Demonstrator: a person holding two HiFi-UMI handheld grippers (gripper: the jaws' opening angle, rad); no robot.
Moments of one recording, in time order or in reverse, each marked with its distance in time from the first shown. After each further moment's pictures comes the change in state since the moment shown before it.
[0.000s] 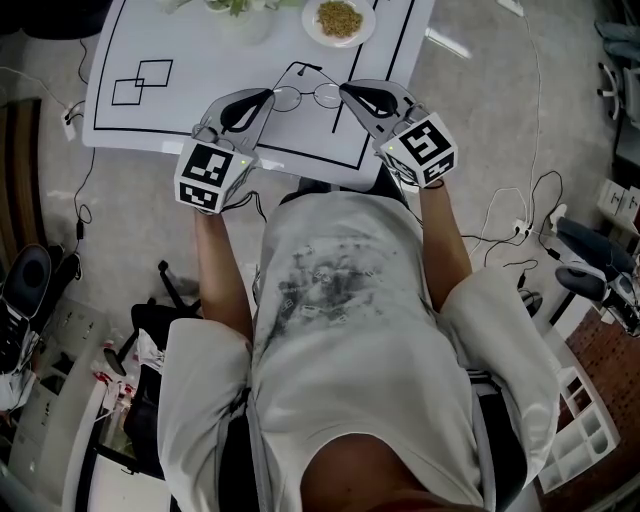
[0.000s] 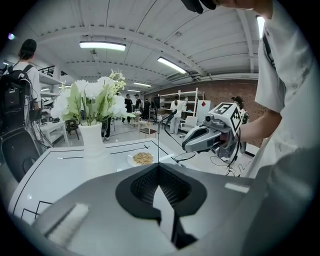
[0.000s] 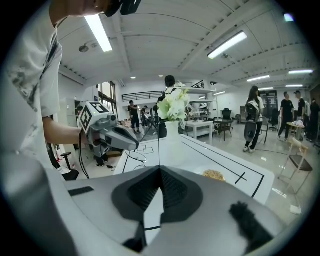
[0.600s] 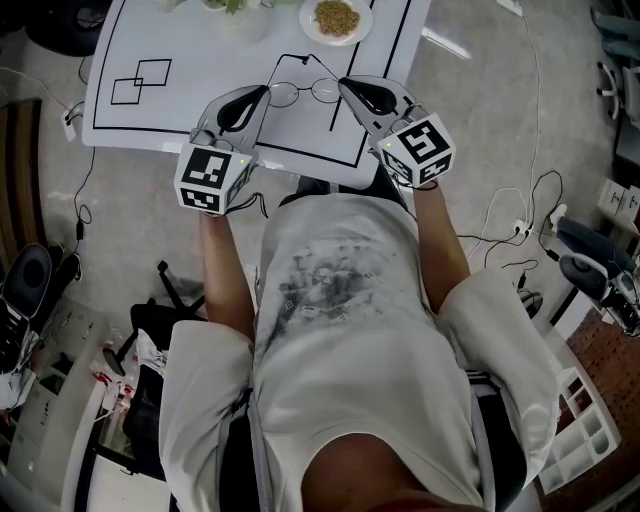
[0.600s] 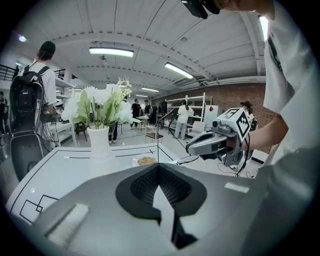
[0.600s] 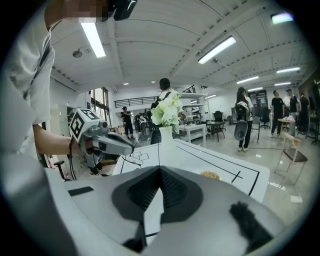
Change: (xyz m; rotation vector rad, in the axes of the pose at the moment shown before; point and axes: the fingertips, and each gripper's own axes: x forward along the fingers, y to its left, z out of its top) left arm -0.006 0.002 0.010 -0.048 -0.063 0.087; right arm -0.006 -0.005 0.010 0.062 -0.069 -0.073
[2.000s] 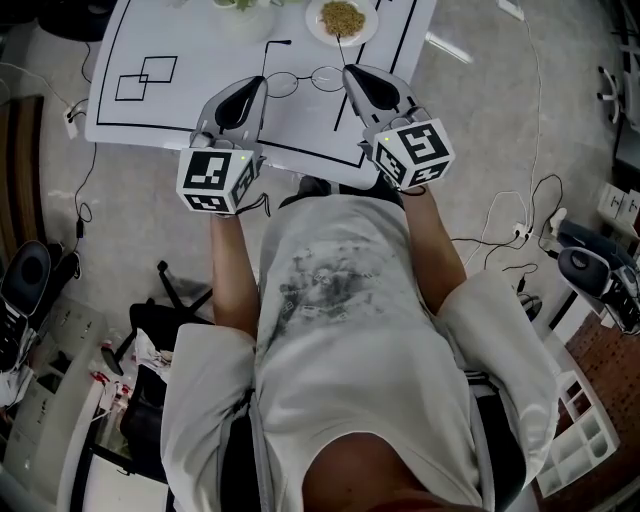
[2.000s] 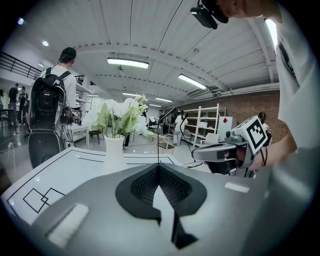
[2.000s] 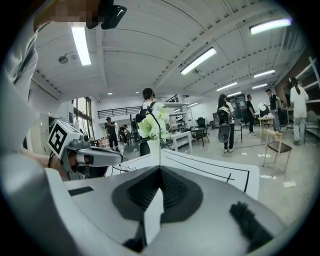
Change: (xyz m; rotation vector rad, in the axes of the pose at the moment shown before) left arm -0.015 0.016 0.023 -0.117 -0.127 0.150; right arm 0.000 -0.009 0.031 0.107 -0.120 -0.175
